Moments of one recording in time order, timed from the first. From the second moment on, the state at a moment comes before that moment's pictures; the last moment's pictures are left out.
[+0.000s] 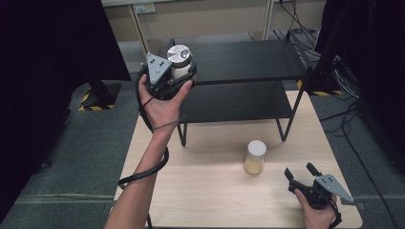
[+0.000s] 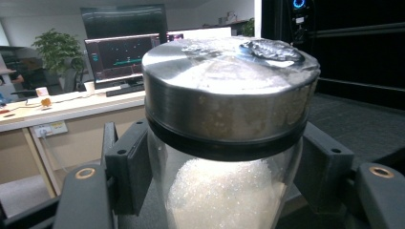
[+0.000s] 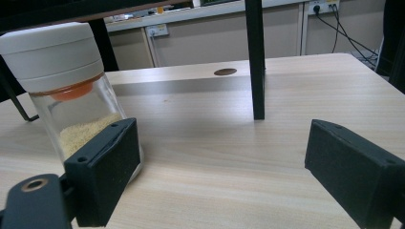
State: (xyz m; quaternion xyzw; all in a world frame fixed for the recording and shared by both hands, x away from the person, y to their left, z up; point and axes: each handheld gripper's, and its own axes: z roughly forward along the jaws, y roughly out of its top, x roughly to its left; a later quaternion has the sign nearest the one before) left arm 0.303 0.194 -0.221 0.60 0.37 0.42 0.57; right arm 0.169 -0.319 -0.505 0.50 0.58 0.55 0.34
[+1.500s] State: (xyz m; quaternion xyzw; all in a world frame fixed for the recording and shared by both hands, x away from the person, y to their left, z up) left arm 0.344 0.191 -0.217 0.59 0.42 0.40 0.56; right arm 0.171 -0.319 -0.504 0.50 0.59 0.54 0.34
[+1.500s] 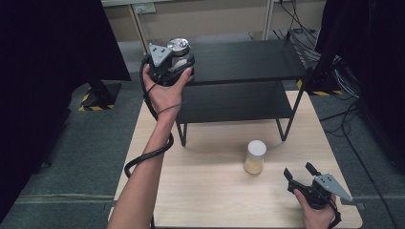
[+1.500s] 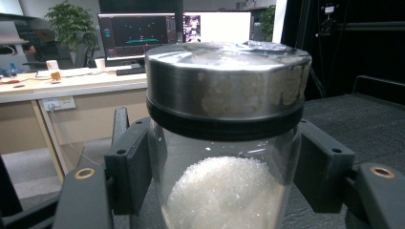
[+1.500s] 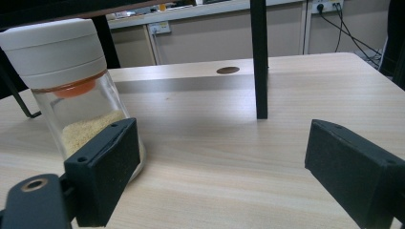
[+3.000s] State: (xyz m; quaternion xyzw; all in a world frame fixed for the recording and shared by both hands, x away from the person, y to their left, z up) left arm 0.303 0.215 -0.271 0.58 0.36 0.40 0.60; right arm 0.171 -0.317 -0.504 0.49 0.59 0.54 0.34
